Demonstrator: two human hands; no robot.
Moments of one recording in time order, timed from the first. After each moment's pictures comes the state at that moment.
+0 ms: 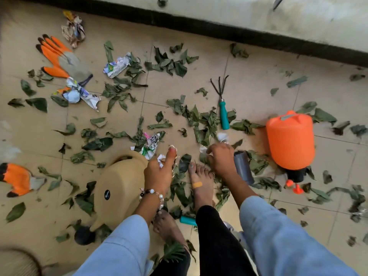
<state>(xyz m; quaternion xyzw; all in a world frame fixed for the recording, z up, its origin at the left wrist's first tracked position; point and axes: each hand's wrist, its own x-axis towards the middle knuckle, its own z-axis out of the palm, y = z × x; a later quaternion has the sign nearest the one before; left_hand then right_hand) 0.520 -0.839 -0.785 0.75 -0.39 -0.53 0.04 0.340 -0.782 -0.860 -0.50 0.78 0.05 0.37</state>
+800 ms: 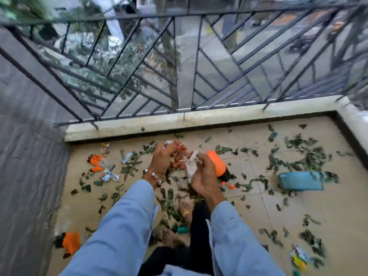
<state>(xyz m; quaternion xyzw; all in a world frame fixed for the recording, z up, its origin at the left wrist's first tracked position) 0.463 -0.770 -0.212 0.35 -0.45 -0.80 0.17 0.392 -0.672 -0.250 0.17 0.37 -0.75 0.52</state>
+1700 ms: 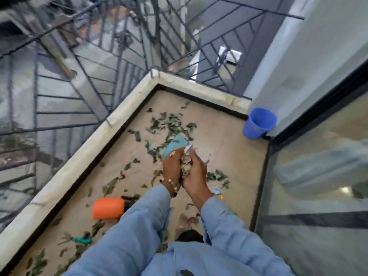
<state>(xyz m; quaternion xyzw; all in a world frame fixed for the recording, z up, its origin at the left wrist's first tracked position) 0.158 -0.288 -0.204 0.23 -0.60 -0.74 -0.18 0.177 -0.238 -0.201 0.40 0.35 -0.85 -0.03</state>
